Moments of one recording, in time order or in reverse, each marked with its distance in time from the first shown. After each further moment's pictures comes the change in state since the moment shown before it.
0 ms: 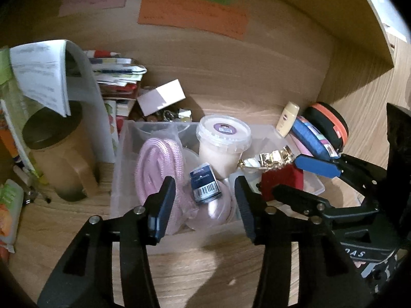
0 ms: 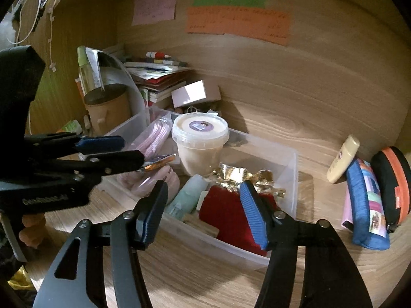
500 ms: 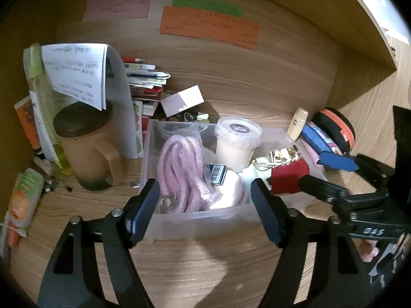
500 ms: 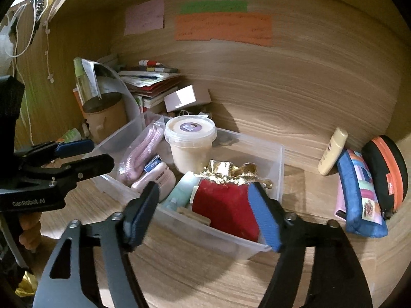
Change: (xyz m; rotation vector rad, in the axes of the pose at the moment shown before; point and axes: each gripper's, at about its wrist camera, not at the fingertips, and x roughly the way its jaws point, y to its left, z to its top) left arm -0.026 0.008 -0.015 -0.012 -0.045 0.087; right arm -0.019 -0.008 -0.008 0.056 -0.029 -0.008
